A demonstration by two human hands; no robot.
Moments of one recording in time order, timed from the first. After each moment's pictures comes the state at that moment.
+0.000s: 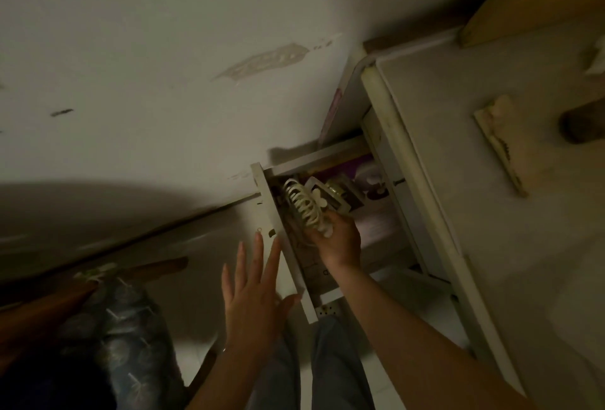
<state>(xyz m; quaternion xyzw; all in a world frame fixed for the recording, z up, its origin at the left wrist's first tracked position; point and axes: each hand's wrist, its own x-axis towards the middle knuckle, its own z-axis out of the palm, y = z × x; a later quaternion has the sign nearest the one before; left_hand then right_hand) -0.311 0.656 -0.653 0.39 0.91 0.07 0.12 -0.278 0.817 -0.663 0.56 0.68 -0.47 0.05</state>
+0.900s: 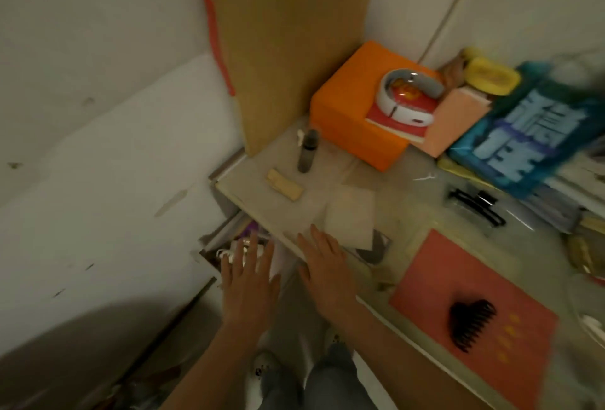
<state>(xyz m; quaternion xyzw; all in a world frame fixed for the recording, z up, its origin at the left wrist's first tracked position) -0.261 0.717 -0.394 0.62 0.79 0.03 0.05 -0.126 0.779 -0.362 0.53 0.82 -0.19 -0.05</state>
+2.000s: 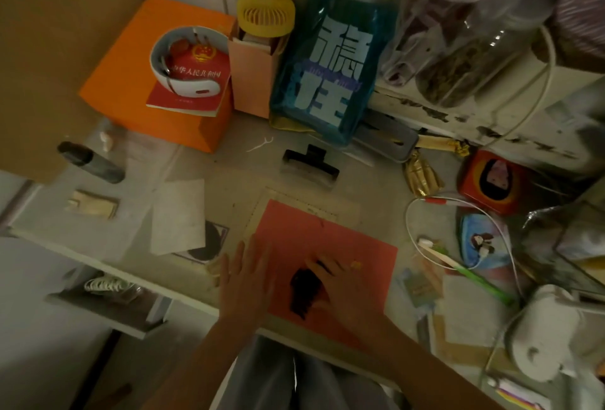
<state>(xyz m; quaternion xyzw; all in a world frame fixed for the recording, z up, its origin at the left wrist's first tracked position) 0.040 0.791 -0.392 0.74 0.64 -0.09 0.16 0.238 0.783 -0.392 0.57 0.75 -0.31 0.09</state>
